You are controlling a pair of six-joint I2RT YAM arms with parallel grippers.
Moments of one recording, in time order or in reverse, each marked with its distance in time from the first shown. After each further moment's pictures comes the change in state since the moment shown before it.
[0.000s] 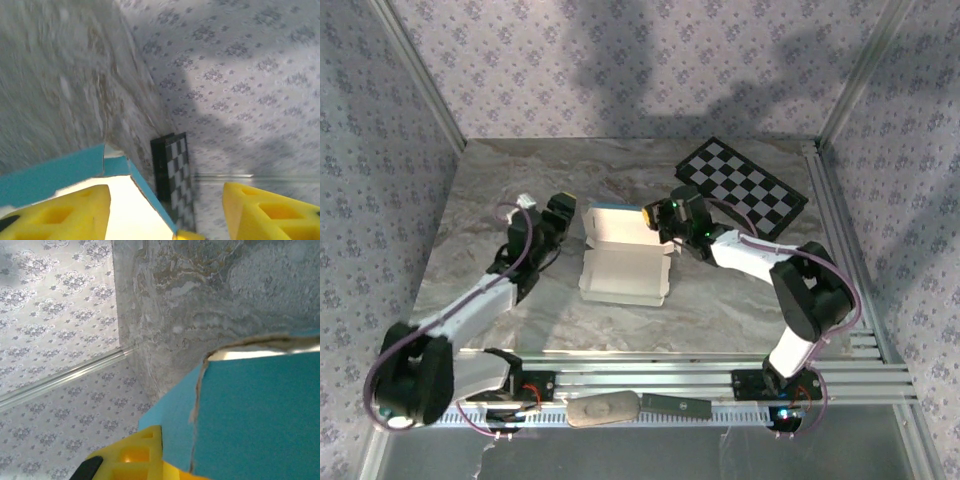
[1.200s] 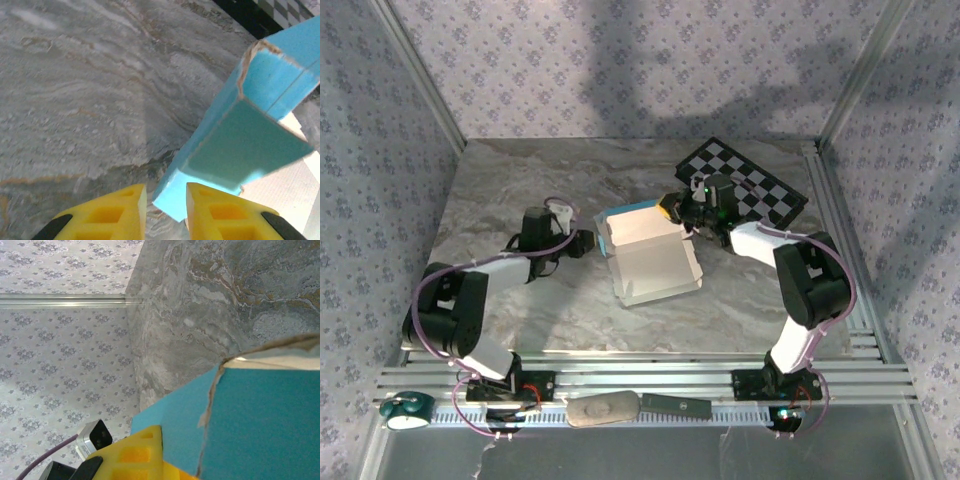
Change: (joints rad) left arm 0.101 0.398 0.047 -0.013 0.494 0.964; right arm -0.220 0.050 -0.014 0.113 -0.430 -0.475
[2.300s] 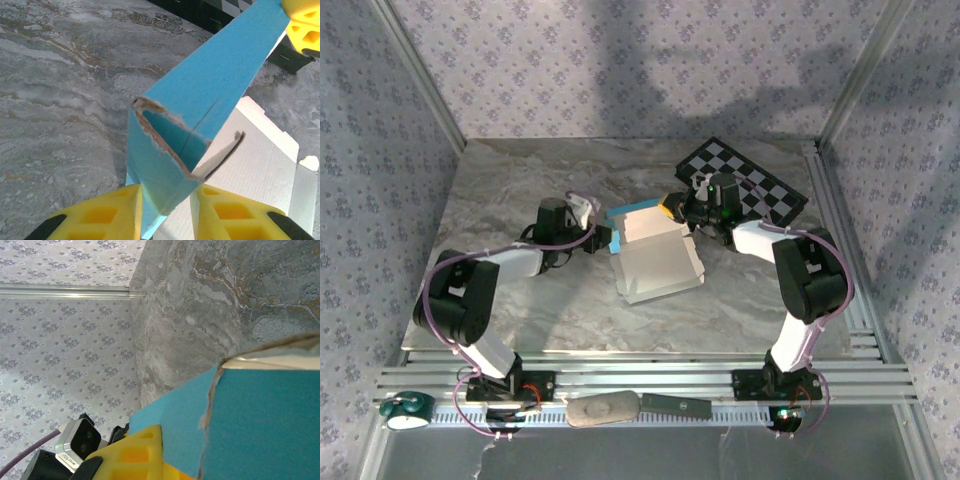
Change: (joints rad) left arm -0.093 0.086 0.108 0.018 0.041 0.117; right arm -0.033 0.033 0.000 0.039 -0.076 -0.033
